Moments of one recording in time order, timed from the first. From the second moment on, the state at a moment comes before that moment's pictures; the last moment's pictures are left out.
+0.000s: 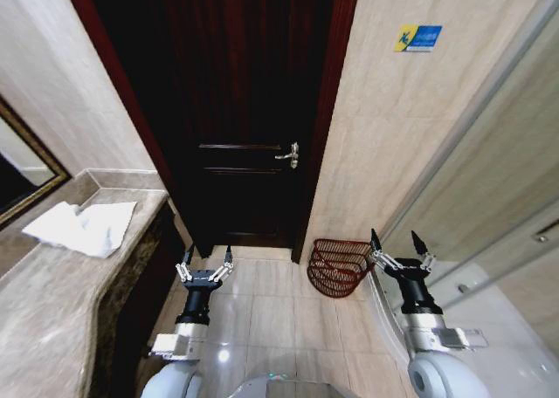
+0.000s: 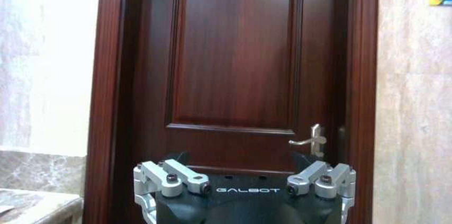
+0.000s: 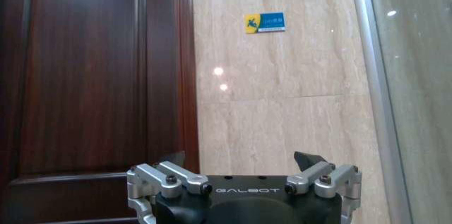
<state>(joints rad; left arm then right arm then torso) 1.85 -1.61 -0.51 -2.34 0.00 -0.21 0.00 -1.73 1.45 0.72 2.32 0.30 0.20 -0.06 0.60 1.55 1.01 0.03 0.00</state>
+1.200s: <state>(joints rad) 1.81 -1.61 -0.52 -2.32 -0.05 -0.21 -0.06 -1.63 1.41 0.70 2.21 0.34 0.21 -0.04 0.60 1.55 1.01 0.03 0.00</state>
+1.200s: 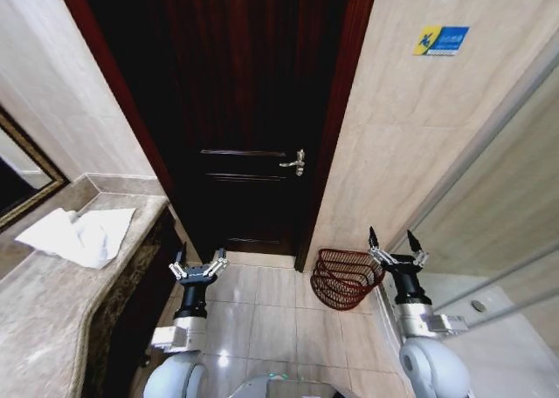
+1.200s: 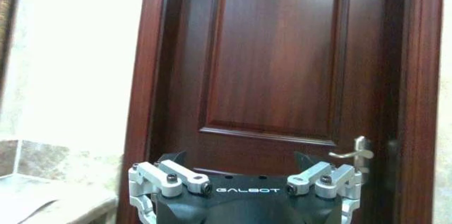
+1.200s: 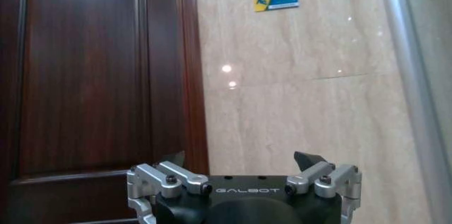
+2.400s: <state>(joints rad) 1.82 -1.61 -0.53 -2.31 -0.05 -0.21 -0.07 -1.56 1.37 0.69 2.17 0.34 0.25 -0.07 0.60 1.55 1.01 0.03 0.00</state>
